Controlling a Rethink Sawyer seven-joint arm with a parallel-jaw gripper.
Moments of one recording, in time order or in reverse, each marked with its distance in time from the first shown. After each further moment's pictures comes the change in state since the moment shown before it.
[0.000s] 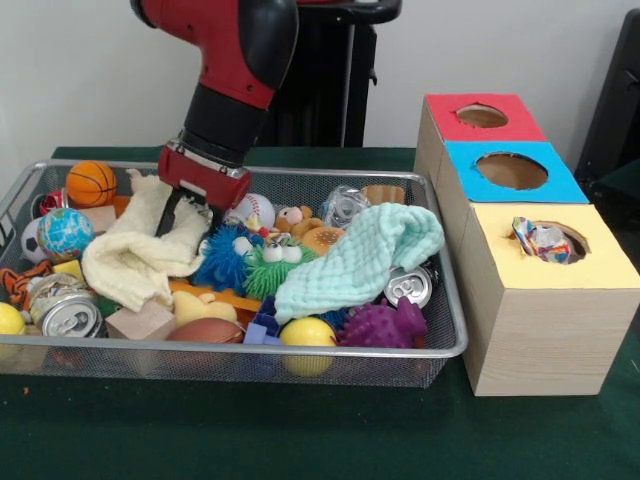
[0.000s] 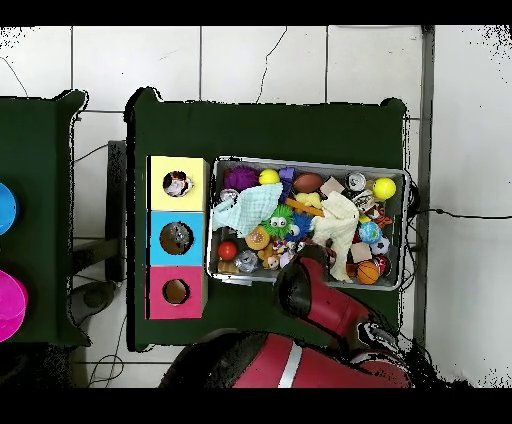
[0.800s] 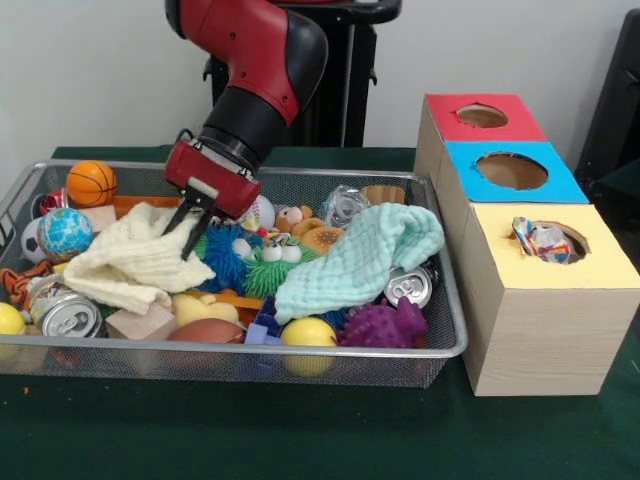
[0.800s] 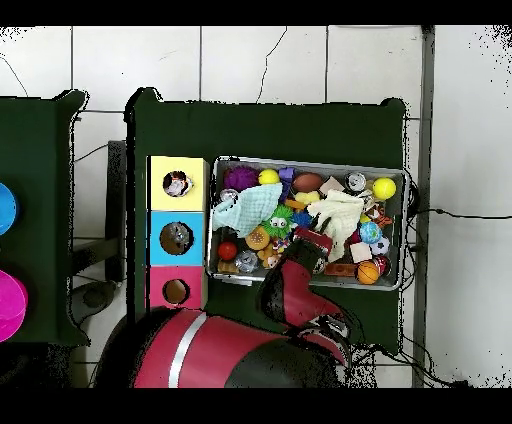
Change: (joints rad) arm 0.197 0.182 -0.158 -0.027 0.125 -0.563 0.000
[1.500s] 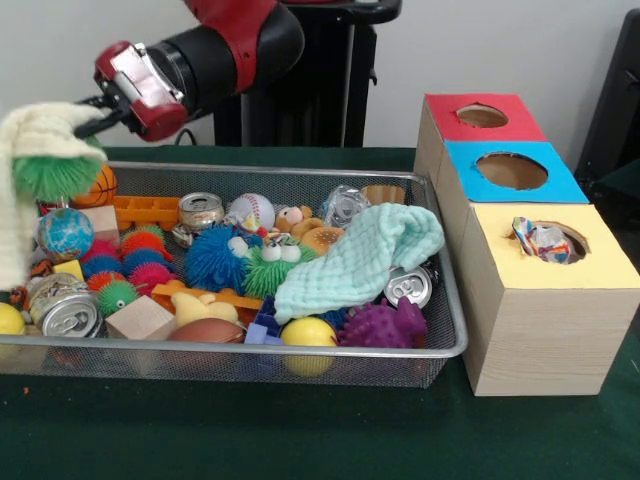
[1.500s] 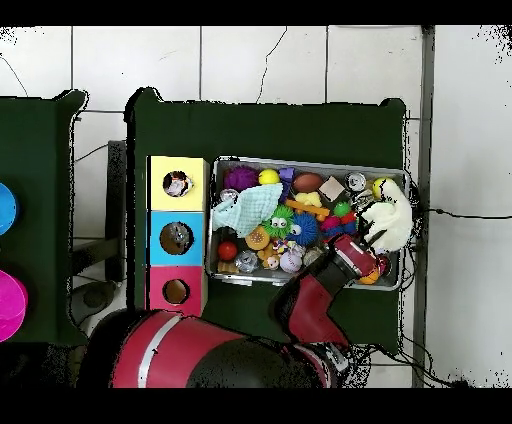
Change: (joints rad) arm 0.066 0.008 -0.121 0.142 0.407 -0.425 0.000
